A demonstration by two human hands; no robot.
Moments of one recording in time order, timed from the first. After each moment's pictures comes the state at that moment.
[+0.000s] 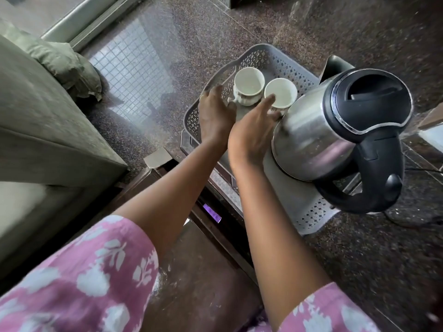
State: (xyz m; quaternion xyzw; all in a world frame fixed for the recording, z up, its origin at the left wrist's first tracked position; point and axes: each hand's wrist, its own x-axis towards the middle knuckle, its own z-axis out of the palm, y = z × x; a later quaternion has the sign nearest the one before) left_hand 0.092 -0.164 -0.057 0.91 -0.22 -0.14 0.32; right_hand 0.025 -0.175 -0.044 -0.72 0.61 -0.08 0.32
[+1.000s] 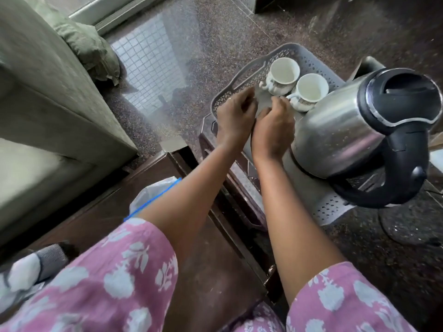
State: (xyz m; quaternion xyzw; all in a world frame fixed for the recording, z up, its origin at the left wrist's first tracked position) left_hand 0.067 -0.116 -0.041 0.85 -0.24 -0.11 0.46; right_hand 0.016 -0.149 -0.048 -0.78 0.53 -0.25 0.21
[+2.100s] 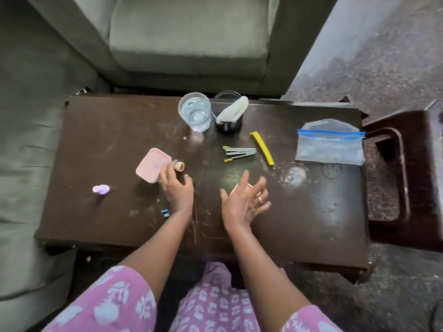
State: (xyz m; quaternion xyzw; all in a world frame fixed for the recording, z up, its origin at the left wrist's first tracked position) left_hand -0.080 0.487 -0.133 0.89 0.28 0.09 0.36; right_hand -0.107 0.372 -0.123 -0.92 0.29 0.16 0.23
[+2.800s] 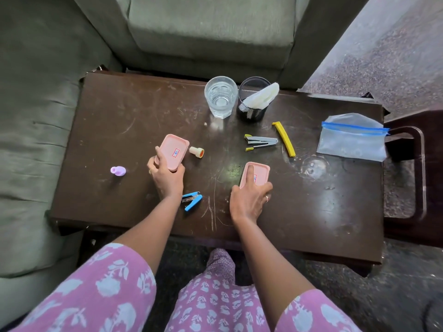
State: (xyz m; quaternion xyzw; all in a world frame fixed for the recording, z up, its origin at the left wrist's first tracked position) left_hand -0.089 0.573 -0.165 0.88 0.37 0.02 0.31; right_hand -0.121 0.411 -0.131 -0.87 0.34 0.18 0.29
